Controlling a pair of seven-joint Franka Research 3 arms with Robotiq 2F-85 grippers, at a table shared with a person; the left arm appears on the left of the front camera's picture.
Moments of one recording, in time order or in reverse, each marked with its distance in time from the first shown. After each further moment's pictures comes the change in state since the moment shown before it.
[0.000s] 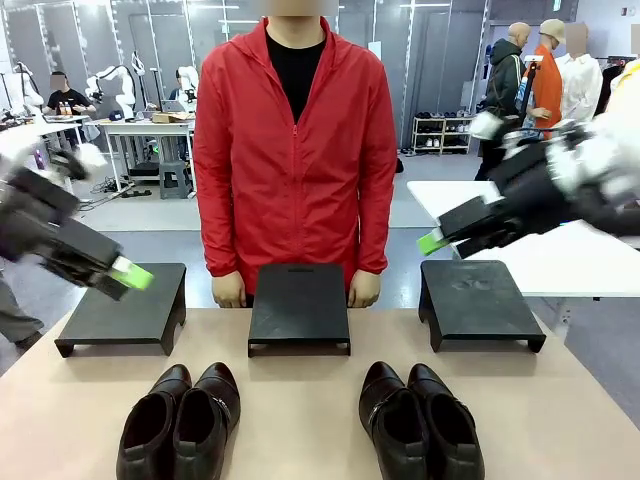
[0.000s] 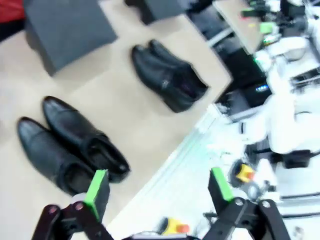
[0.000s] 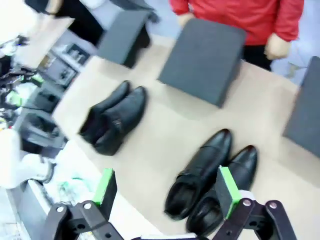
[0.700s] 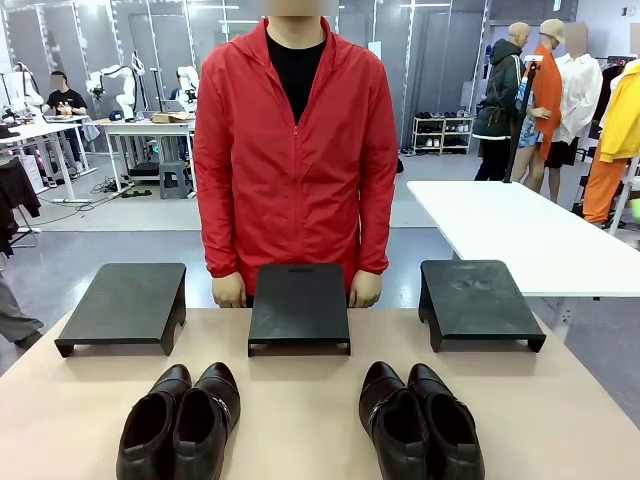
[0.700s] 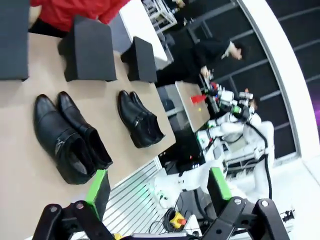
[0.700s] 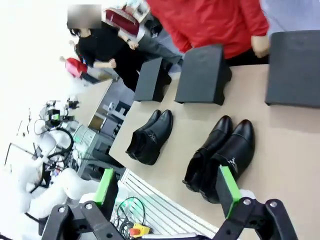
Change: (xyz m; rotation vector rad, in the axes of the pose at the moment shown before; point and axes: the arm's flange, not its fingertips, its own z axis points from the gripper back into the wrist) left arm -0.120 0.078 0.166 -0.199 -0.396 0.384; right arm -0.107 -0.093 0.186 0.166 -0.271 -0.303
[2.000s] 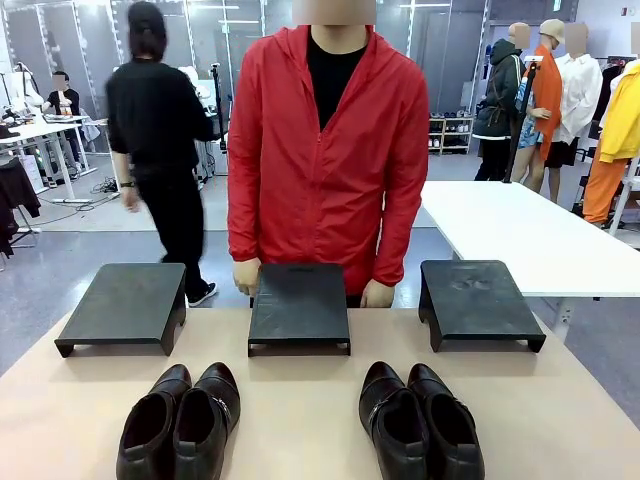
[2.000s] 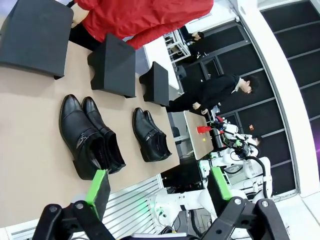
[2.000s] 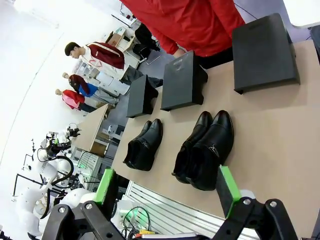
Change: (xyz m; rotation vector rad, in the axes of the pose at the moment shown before) left arm -0.032 0.014 0.064 0.065 -0.153 0.095; right arm -0.043 -0.040 0.072 -0.038 -0.112 -0.128
